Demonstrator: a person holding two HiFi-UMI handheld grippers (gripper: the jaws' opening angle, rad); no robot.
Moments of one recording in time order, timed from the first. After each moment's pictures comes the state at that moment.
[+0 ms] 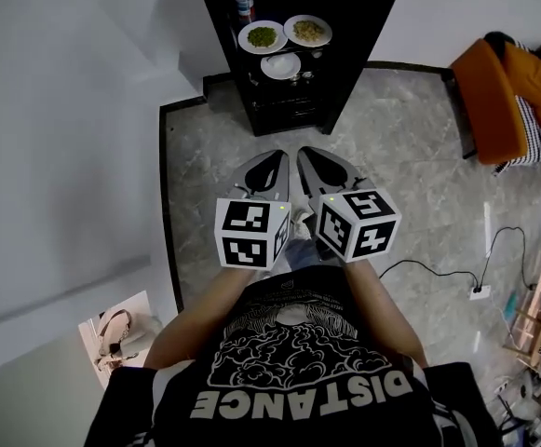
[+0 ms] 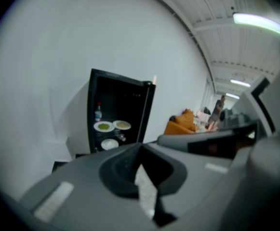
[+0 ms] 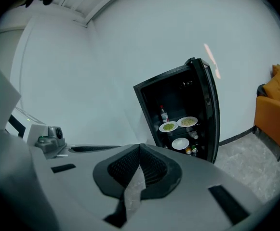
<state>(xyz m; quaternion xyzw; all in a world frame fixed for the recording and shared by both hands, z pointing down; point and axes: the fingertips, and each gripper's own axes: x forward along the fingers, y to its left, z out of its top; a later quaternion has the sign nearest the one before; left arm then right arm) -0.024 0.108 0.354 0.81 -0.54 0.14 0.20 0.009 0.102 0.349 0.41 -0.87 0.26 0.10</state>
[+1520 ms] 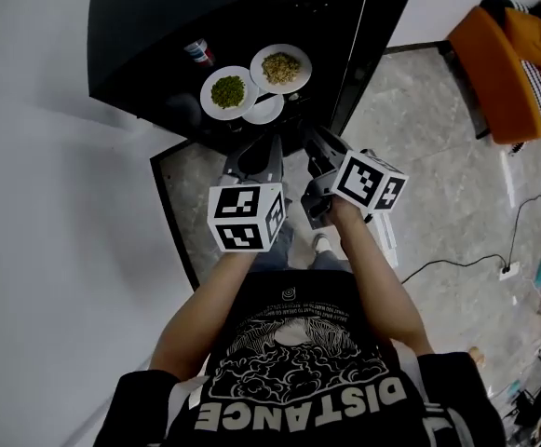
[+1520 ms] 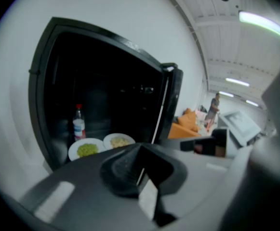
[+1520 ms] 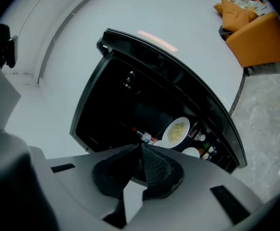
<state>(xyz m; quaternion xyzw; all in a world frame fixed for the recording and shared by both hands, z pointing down) -0.005 -0.158 0.401 0.84 -0.49 0.15 0.19 0.055 -0.177 0.427 0.44 -0.76 0.45 -0.14</state>
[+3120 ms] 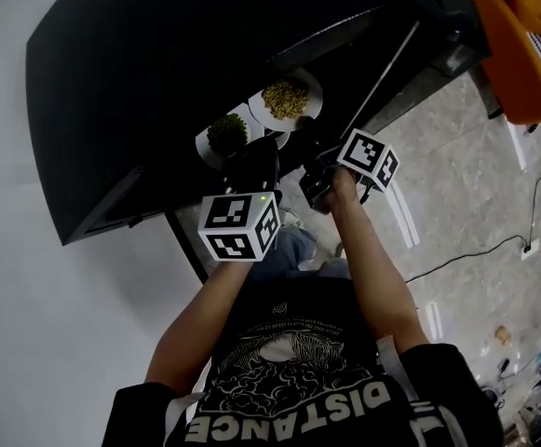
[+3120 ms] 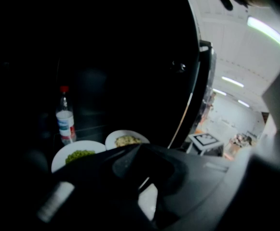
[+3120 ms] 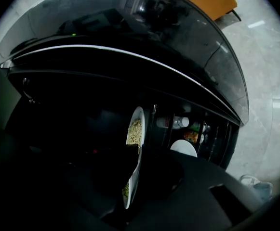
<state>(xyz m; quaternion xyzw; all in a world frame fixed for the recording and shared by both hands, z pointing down) -0.021 -0.275 0.467 0.85 -0.43 0.18 0.22 0.057 -0.306 0.570 0.48 -0.58 0.62 -0.24</state>
